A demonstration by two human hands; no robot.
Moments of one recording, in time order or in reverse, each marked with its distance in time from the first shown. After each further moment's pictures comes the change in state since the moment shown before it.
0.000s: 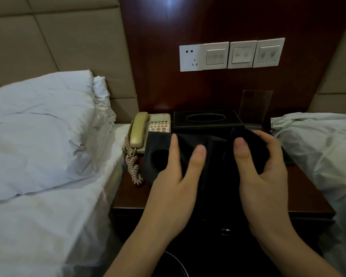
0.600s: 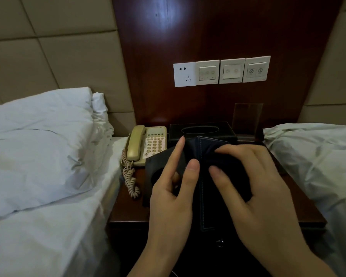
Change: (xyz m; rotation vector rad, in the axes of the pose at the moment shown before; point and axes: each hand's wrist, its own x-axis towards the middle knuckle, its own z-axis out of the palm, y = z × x) left_hand -0.005 0.004 0.018 -0.312 0.196 0.204; right_hand -0.003 -0.027 -0.018 -0.547 -0.218 -0.438
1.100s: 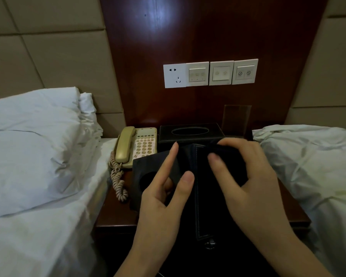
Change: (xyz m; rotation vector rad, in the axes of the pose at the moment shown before) left_hand -0.005 -0.006 0.000 -0.060 -0.151 -0.038; right_hand 0.012 0.019 -0.005 0.099 0.058 0.118
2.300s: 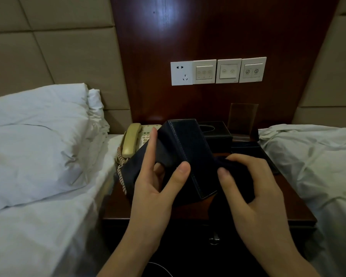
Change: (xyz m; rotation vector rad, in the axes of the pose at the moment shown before) left_hand 0.005 0.006 -0.016 -0.074 0.059 0.110; right_hand -0.029 0.002 0.002 0.032 -0.014 0.095
